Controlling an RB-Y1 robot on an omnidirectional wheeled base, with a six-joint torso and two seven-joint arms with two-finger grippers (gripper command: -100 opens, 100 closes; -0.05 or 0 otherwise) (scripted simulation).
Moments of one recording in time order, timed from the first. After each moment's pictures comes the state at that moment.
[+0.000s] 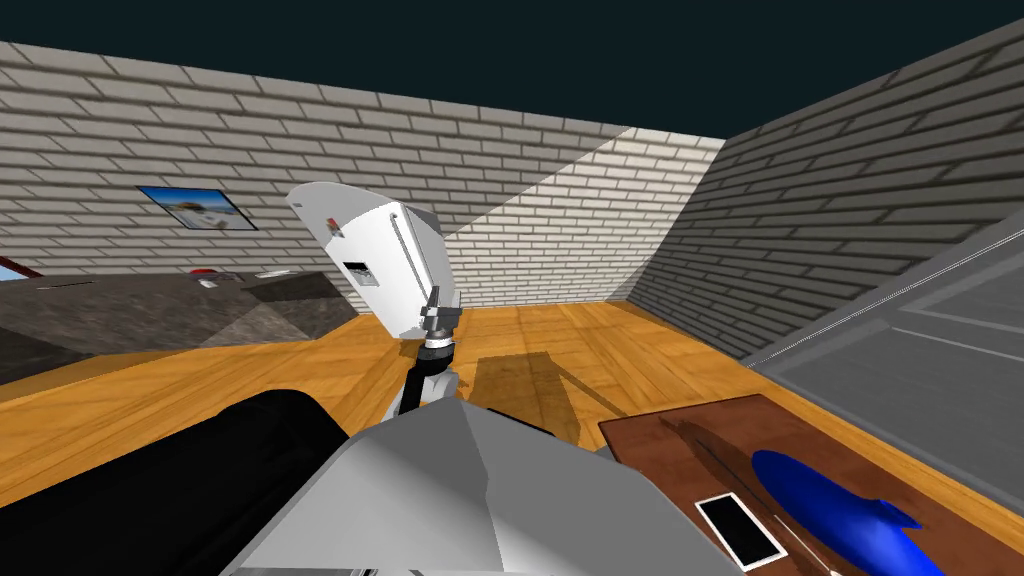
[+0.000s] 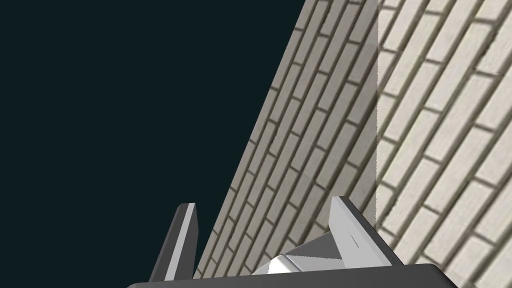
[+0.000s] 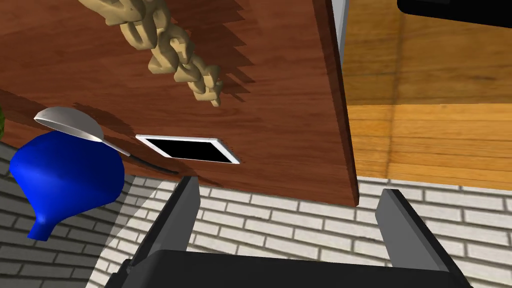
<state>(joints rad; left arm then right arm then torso) 0.50 0.03 -0.01 -2.31 0.12 -0.62 0.17 1.04 -0.14 -0.76 -1.53 1.47 -0.92 0.21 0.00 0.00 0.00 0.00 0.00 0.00</state>
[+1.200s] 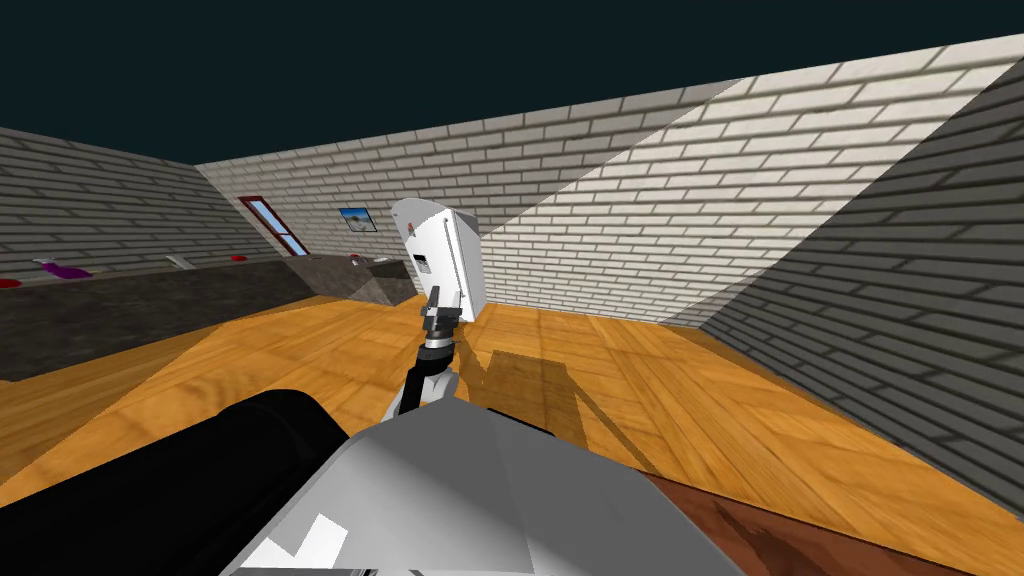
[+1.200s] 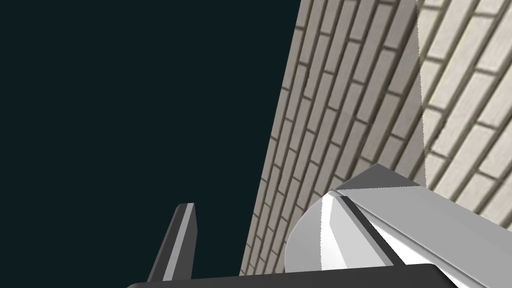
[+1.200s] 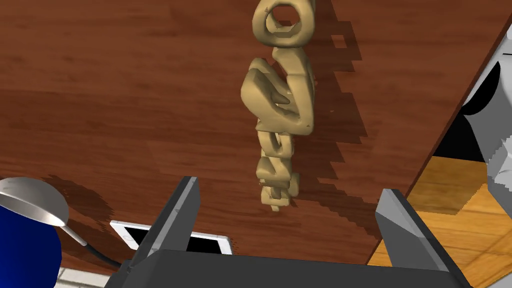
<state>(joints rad) 0.50 0.03 -0.01 -2.31 0.12 -0.62 0.17 1.05 -0.10 -0.88 -1.29 1.77 -1.02 0.27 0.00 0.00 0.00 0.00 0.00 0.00</state>
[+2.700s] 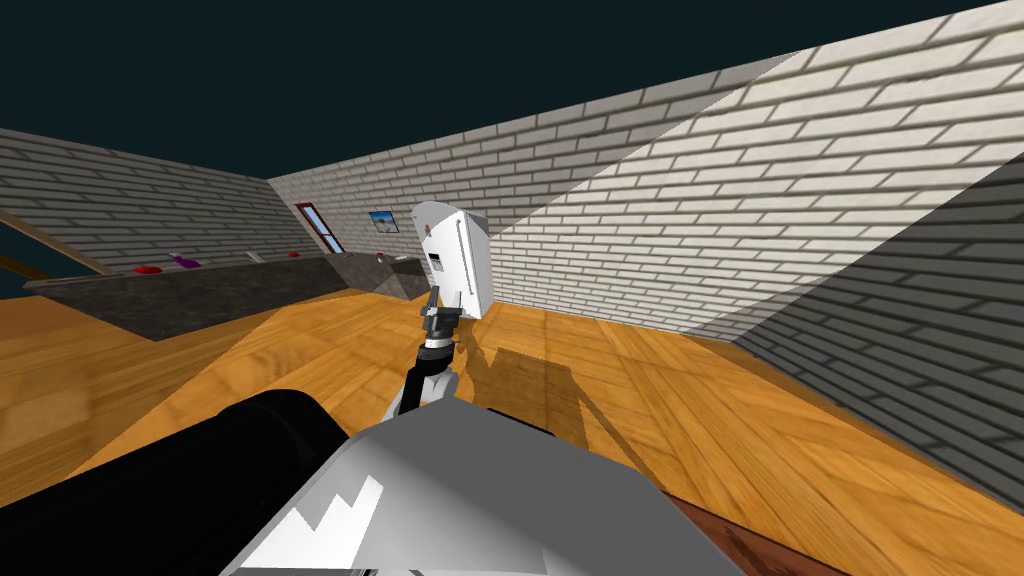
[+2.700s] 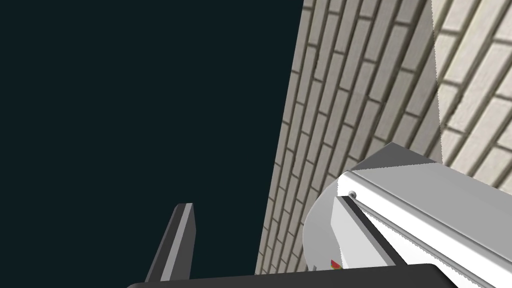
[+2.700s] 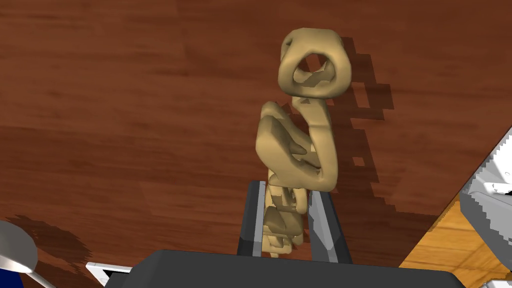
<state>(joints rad) 0.50 0.03 -0.01 -2.31 0.12 -0.62 0.17 1.02 -0.07 -0.88 -1.18 1.83 -1.00 0.30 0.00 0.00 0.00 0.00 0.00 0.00</state>
